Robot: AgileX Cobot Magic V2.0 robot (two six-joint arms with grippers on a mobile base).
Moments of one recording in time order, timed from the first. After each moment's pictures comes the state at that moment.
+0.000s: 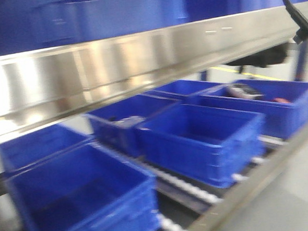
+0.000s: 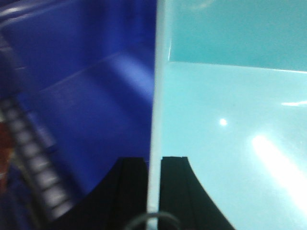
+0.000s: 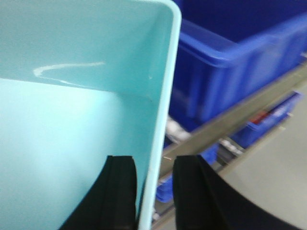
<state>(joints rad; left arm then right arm) -0.41 1.70 -2.13 0.40 1.14 -0.47 0.43 1.67 -2.06 -0.45 1.07 0.41</state>
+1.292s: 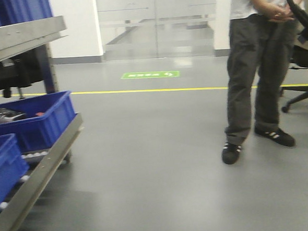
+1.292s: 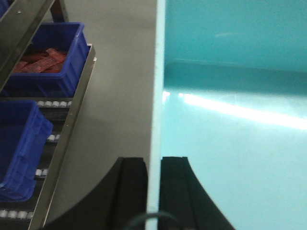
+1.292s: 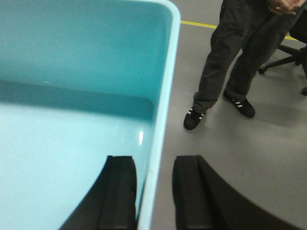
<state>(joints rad) -0.41 1.70 -2.13 0.40 1.14 -0.47 0.43 1.67 -2.06 -0.46 1.07 0.41</state>
